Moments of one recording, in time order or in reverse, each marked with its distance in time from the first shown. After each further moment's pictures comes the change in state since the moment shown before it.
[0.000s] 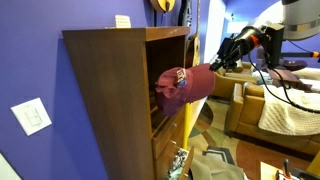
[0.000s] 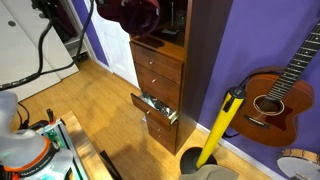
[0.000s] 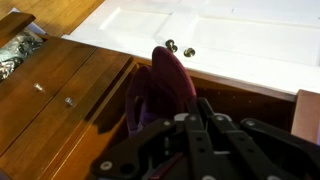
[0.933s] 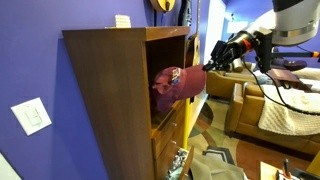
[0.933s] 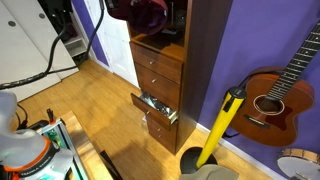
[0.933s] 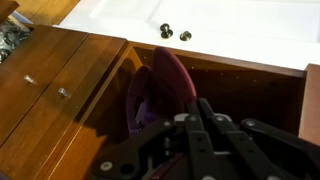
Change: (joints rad) arm 0.028 0.025 -0.003 -0.029 0.056 0.112 0.006
